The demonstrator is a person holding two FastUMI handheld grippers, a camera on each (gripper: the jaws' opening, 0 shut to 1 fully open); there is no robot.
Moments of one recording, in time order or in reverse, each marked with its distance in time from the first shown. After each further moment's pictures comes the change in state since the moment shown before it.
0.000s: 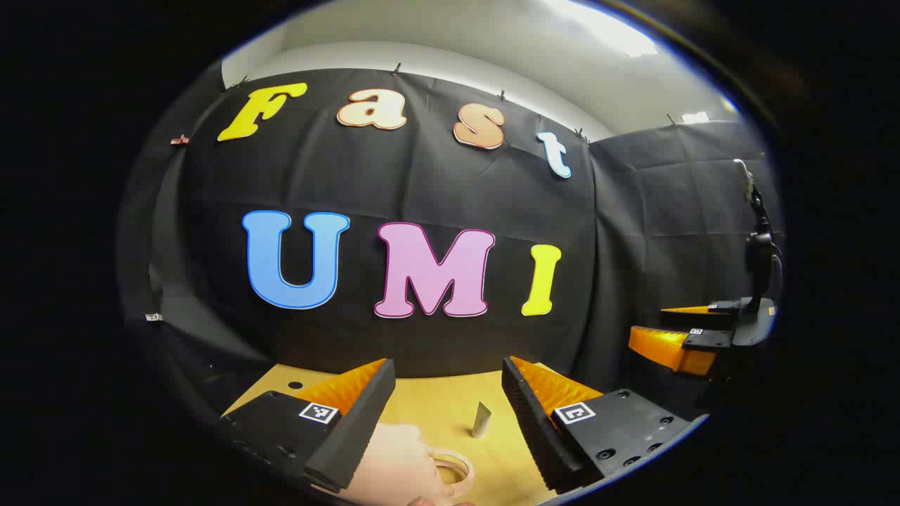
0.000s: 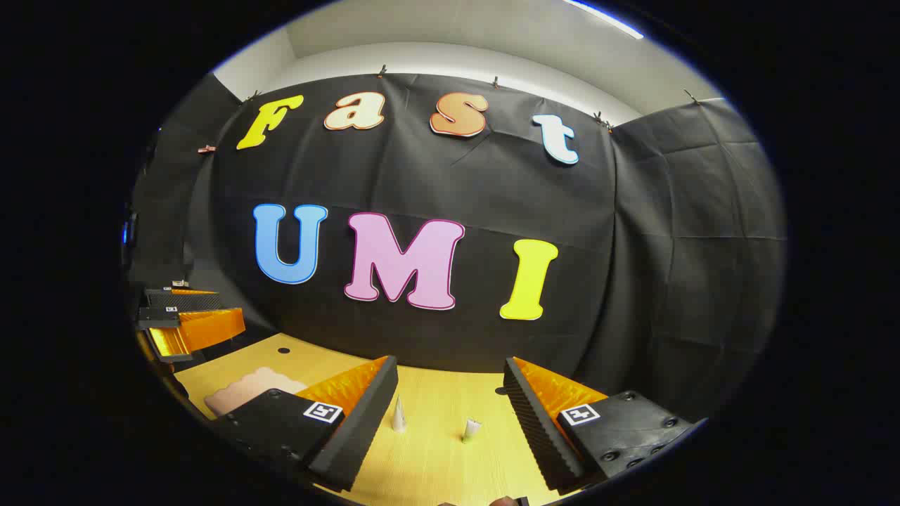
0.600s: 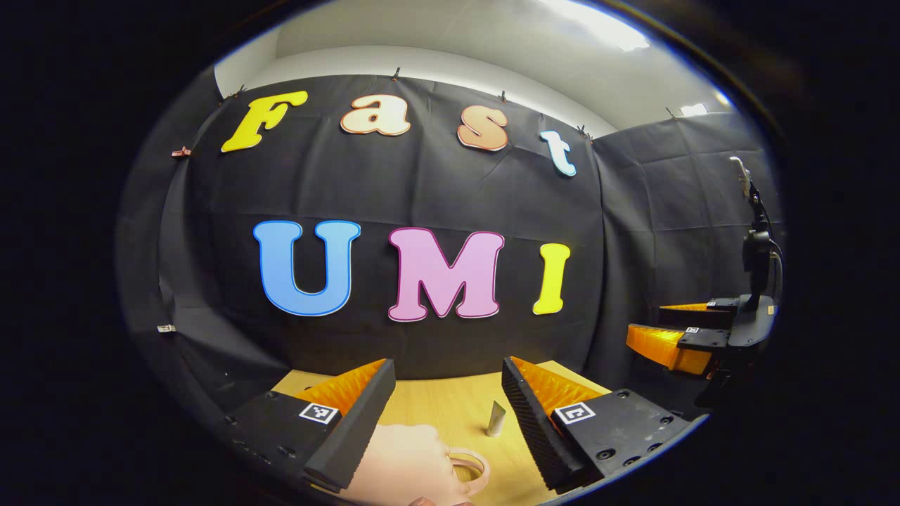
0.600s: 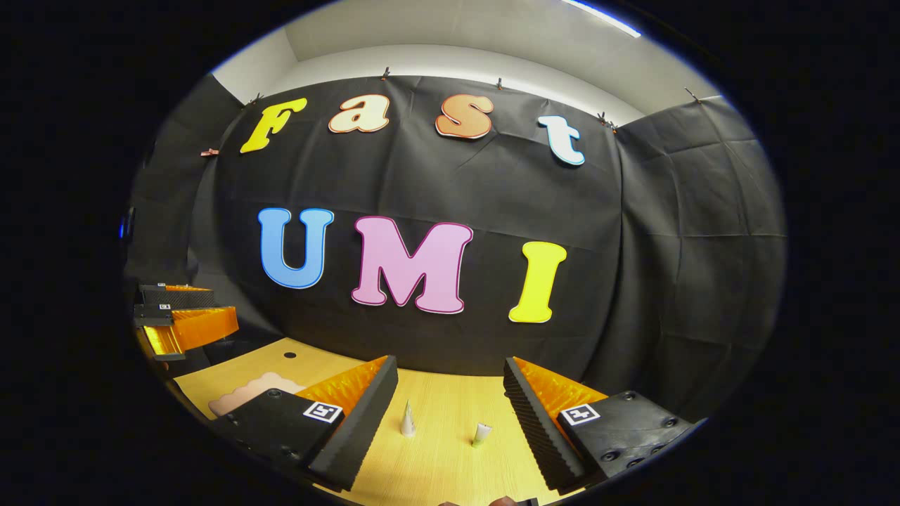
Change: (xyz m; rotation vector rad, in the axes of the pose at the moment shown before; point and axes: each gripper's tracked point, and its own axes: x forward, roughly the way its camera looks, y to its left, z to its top) left arm -0.010 0.017 0.007 0.030 -0.005 0.053; right arm 0.007 0.017 0.000 0.004 -0.011 0.026
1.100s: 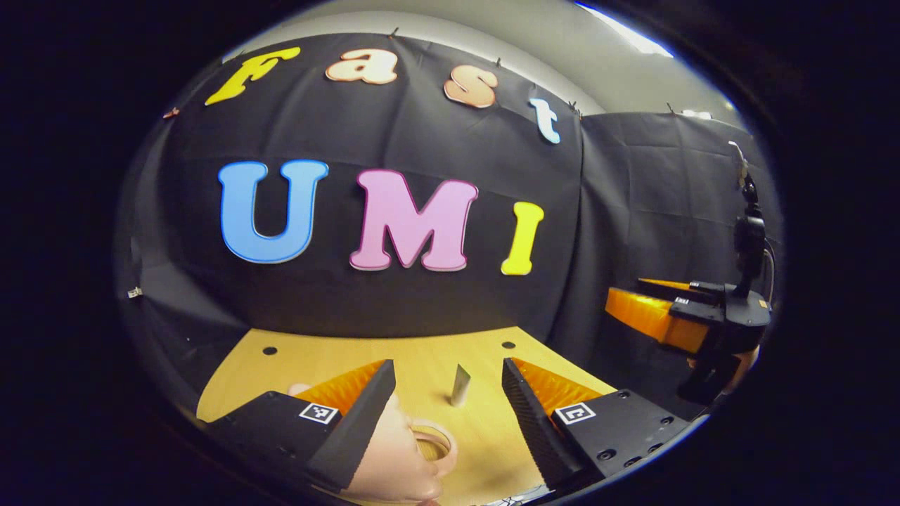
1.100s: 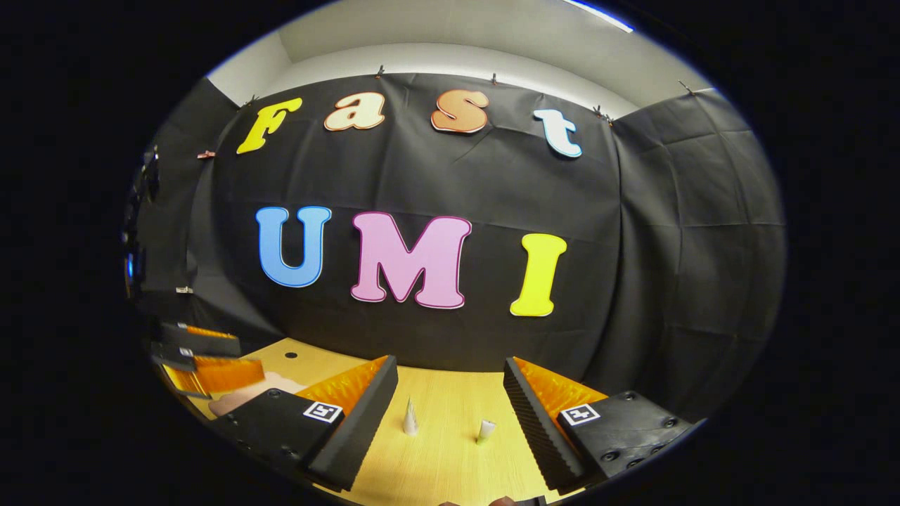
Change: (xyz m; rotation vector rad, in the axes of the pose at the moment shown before) left arm 0.020 -0.047 -0.097 -0.079 0.278 -0.187; right arm 0.002 -0.006 -0.022 0.040 0.019 -0.005
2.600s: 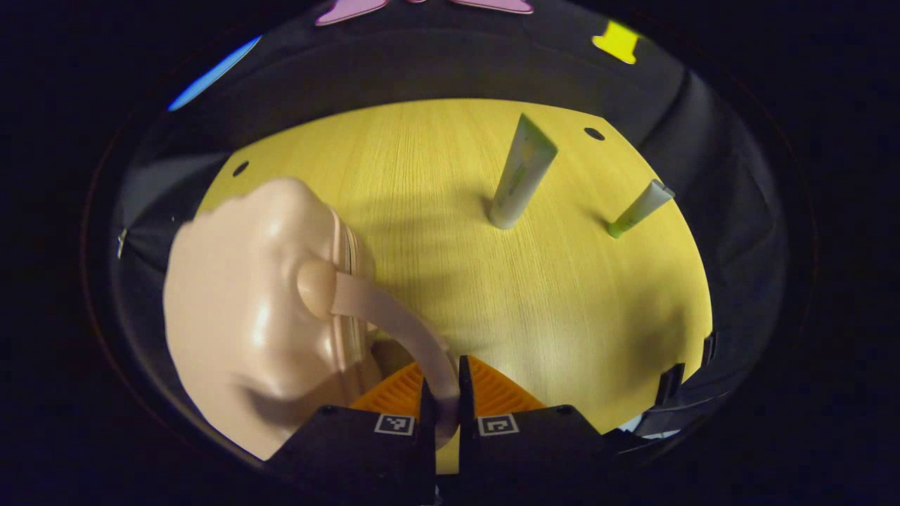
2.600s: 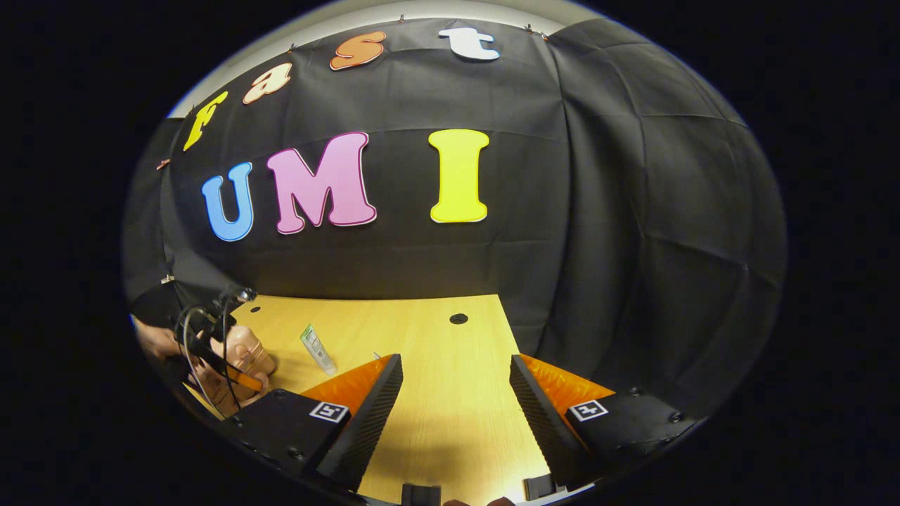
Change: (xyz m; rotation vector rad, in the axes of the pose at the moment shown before) left arm 0.139 0.022 -0.212 -0.063 0.910 0.225; right arm 0.038 -0.226 -0.140 0.118 0.297 -0.008
